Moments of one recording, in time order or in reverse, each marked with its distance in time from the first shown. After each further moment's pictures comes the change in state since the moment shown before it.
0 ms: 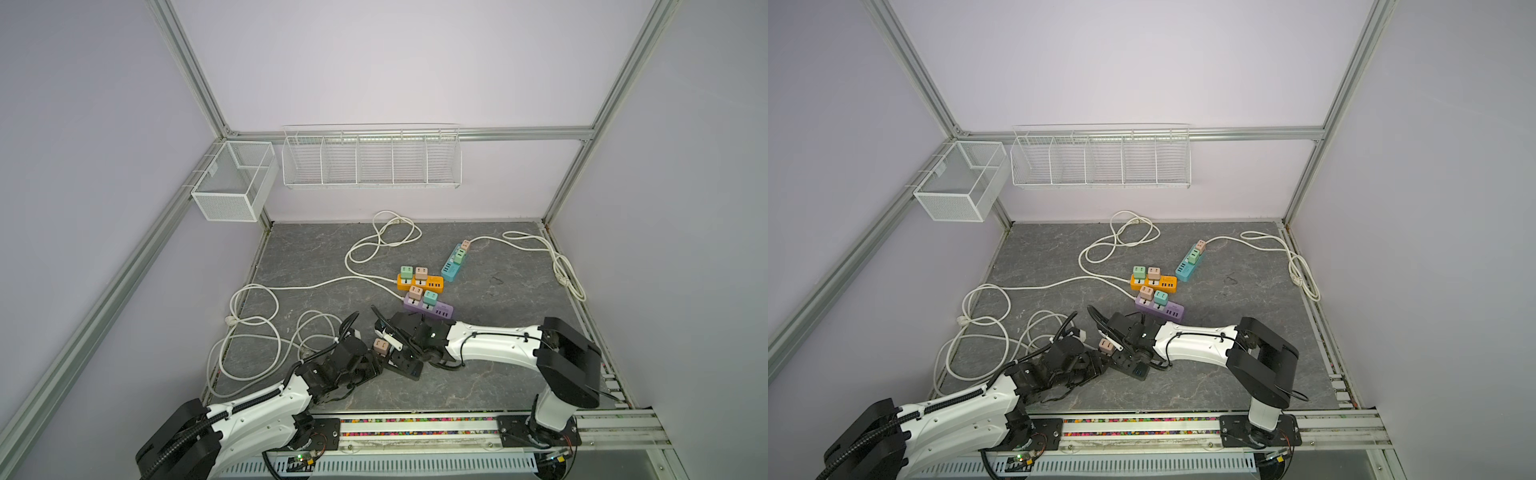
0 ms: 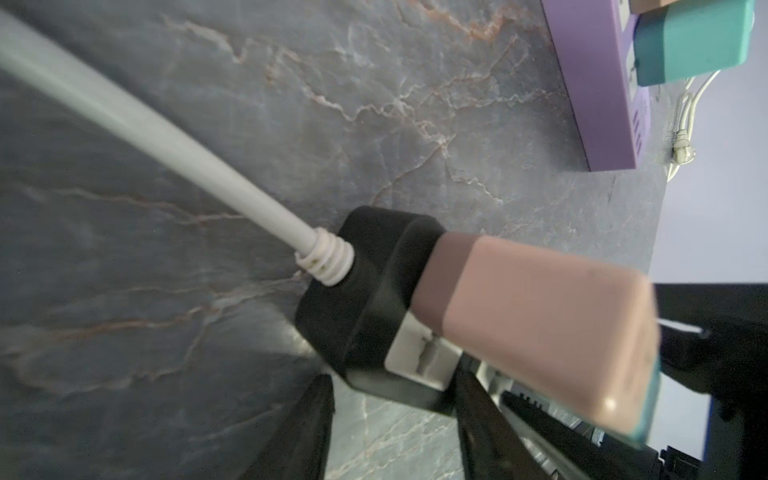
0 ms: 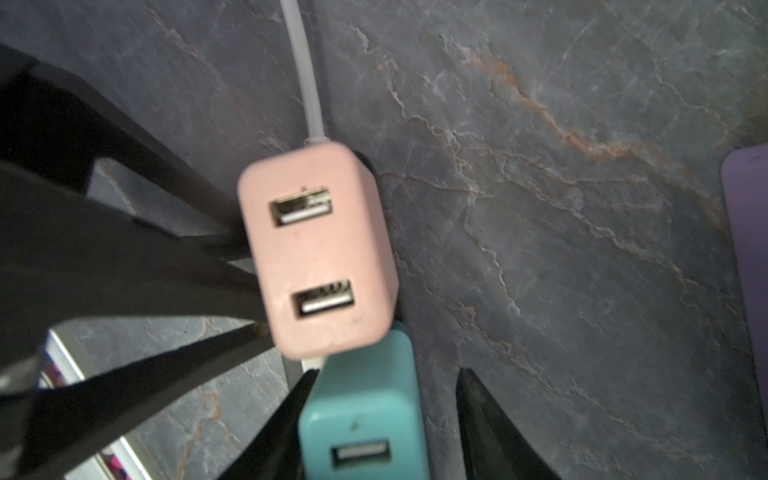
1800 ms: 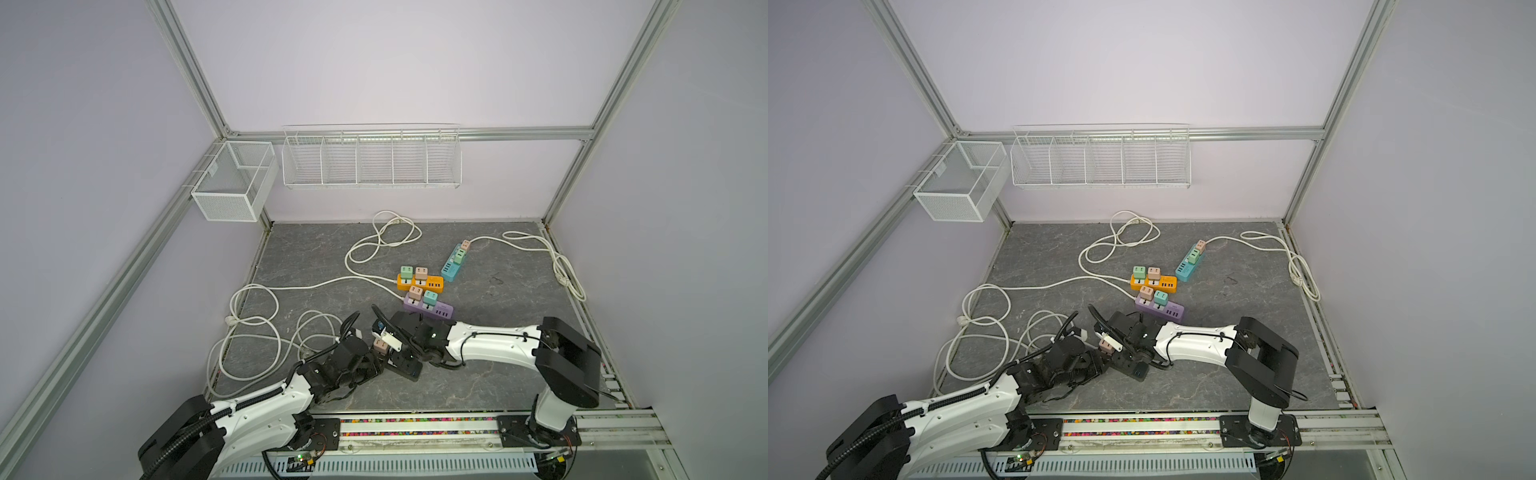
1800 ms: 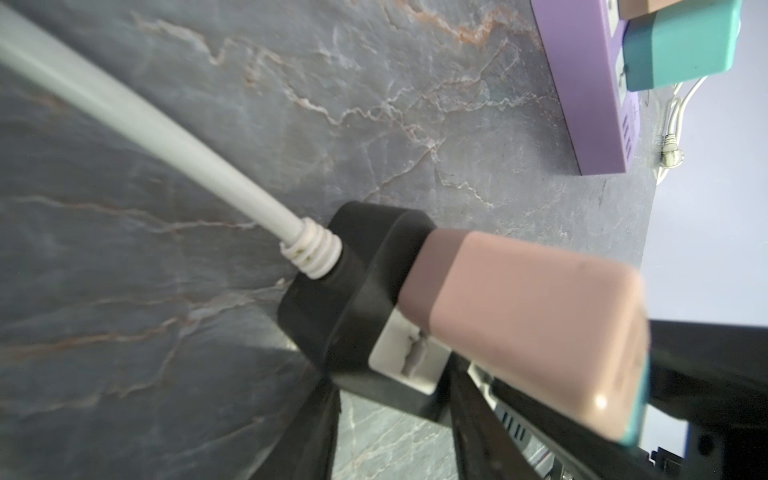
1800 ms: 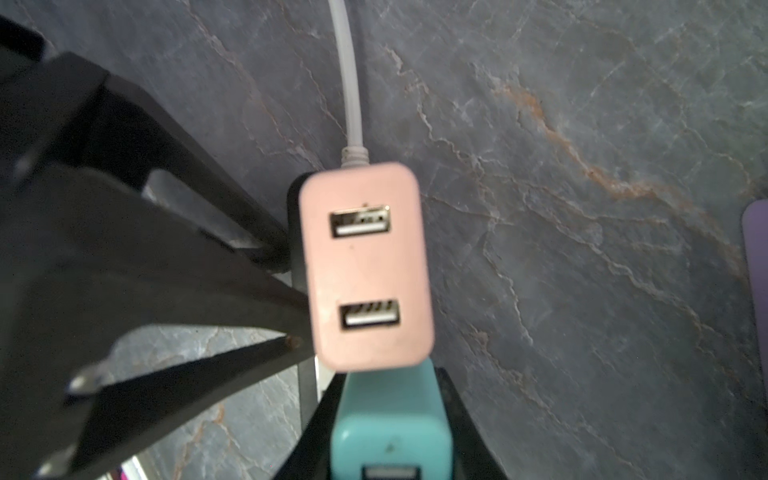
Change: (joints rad) left arm -0.005 0.024 -0.007 0.046 -0.008 -0.013; right arm -0.005 -0.004 -0.018 0.056 -0.045 -0.076
